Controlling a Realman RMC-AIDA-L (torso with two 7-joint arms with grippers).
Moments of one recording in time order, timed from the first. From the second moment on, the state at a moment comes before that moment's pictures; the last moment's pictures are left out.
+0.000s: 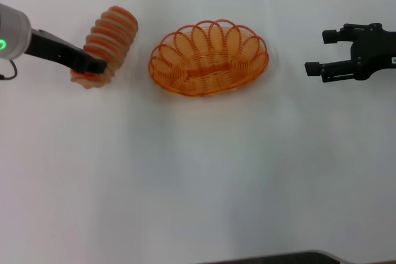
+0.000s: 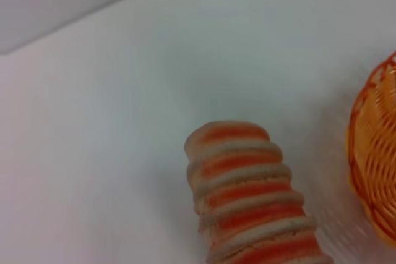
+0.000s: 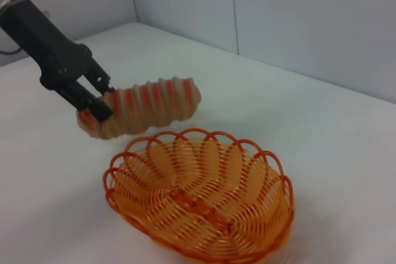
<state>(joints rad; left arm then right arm) -0.65 -2.15 1.08 1.12 2.64 1.32 -2.34 0.47 2.00 -0.62 -0.79 -2.17 -1.52 1.45</state>
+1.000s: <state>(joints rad) -0.80 -2.16 1.03 1.17 2.45 1.60 -1.92 0.42 1.98 -0.62 -0.84 -2.19 -1.62 1.44</state>
